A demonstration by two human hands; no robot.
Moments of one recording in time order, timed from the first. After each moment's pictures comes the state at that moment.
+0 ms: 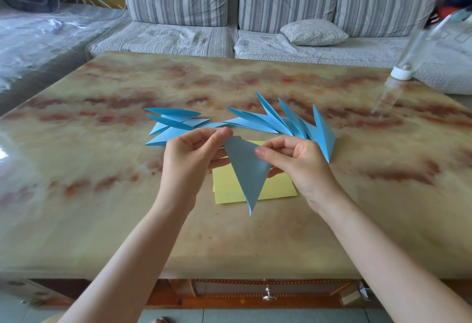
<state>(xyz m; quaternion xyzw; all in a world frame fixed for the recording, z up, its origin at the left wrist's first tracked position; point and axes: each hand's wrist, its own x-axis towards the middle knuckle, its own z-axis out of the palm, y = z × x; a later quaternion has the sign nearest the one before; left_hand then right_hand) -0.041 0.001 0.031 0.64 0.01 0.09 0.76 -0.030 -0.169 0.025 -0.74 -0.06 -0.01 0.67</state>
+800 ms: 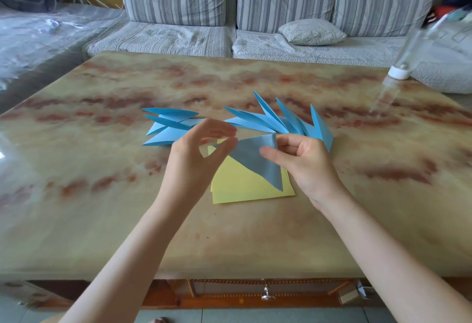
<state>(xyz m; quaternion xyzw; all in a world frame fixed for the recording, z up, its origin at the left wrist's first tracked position) -0.038 0.003 0.026 0.81 -0.10 0.19 0.55 -0.028 -0.178 0.023 -0.75 -0.07 -0.05 0.66</state>
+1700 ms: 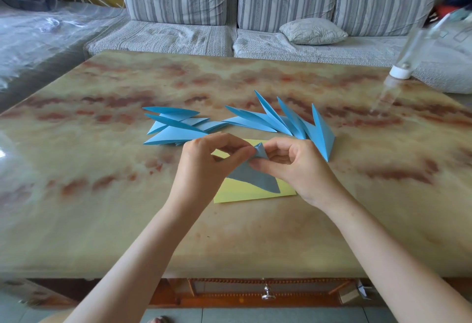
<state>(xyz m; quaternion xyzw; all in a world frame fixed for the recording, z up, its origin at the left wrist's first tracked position) -0.044 -0.008 0.028 0.82 -0.13 0.17 0.53 -0.033 -0.175 0.025 -0.79 -0.17 0.00 0.59</state>
